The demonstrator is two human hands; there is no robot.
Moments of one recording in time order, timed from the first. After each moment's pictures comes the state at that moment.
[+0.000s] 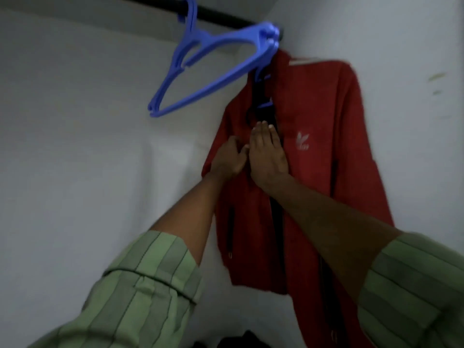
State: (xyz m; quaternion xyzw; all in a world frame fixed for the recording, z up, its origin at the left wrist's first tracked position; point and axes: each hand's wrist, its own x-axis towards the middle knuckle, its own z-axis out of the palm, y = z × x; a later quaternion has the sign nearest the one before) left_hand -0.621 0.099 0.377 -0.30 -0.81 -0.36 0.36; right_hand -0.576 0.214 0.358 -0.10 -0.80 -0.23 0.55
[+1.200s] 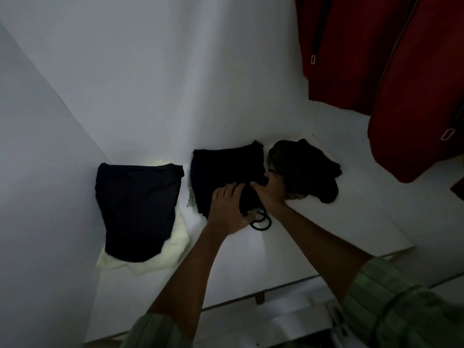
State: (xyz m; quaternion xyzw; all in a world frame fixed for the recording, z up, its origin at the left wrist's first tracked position) left_hand -0.431 -0.118 -0.185 -0.12 -0.97 -0.11 0.15; right_hand -0.483 0.034 -0.164 -0.09 -0.85 0.53 0.02
